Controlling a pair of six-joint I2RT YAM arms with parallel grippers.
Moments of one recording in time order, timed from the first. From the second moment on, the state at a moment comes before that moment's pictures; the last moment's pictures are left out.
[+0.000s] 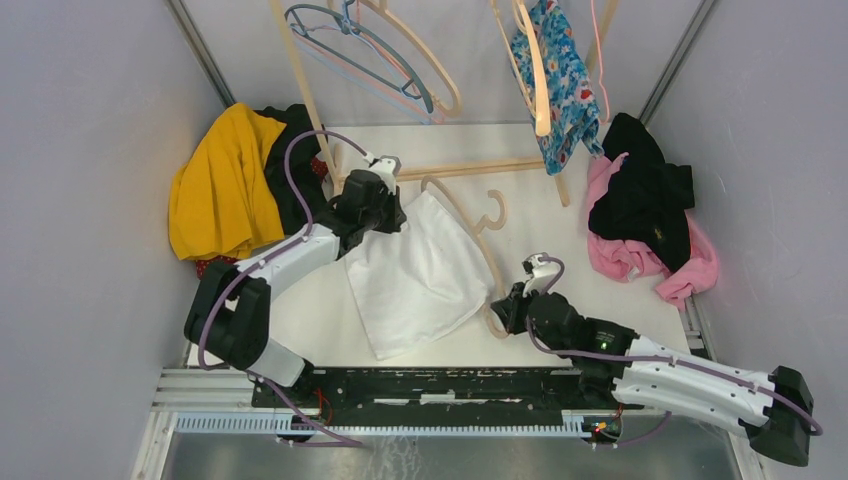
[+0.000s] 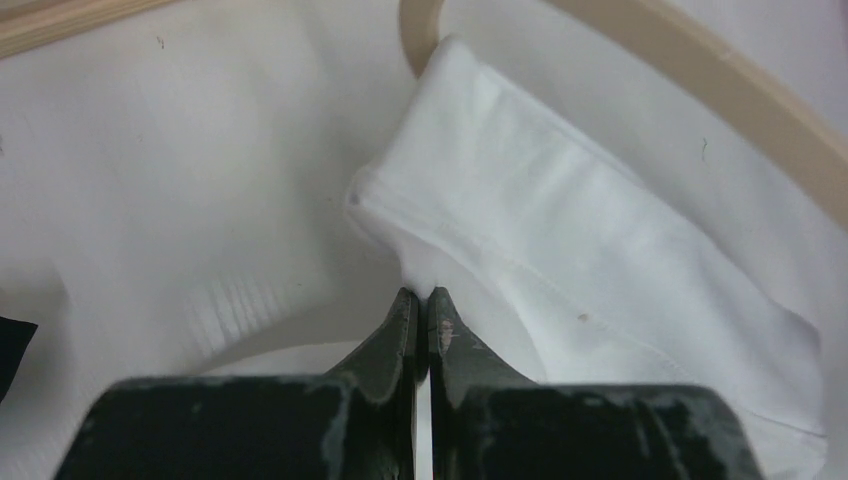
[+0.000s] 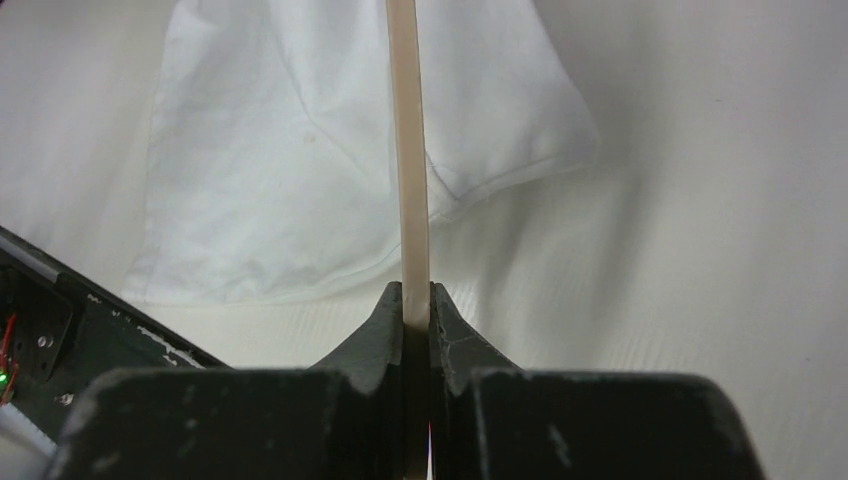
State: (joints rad) left arm -0.48 1.51 0.96 -0.04 0.08 -0.24; right arm 1.10 0.64 0.33 -0.21 0.44 0.69
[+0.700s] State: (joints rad) left arm -0.48 1.66 0.99 -0.10 0.07 -0.27; right arm 1.10 0.71 0.33 -0.32 0.54 0.71
